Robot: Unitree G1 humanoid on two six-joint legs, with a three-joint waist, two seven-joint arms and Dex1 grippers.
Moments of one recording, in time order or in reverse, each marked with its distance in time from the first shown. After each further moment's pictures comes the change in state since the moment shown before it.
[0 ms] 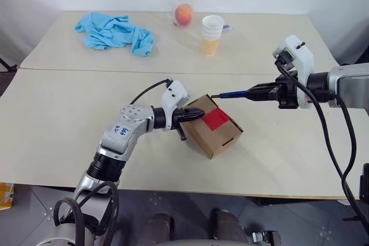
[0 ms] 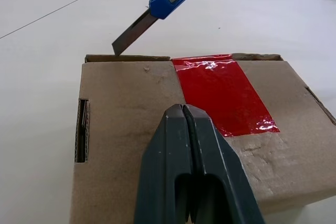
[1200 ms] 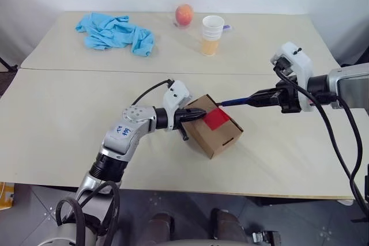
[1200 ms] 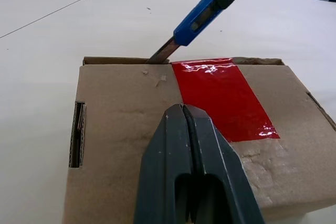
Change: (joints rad) left arm 0.000 -0.022 -0.007 0.000 0.004 0.007 0.022; right arm -0.018 -0.034 0.077 0.010 -0.093 0.029 0.136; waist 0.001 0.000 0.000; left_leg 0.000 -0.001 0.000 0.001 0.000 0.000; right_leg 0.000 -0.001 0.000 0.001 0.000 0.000
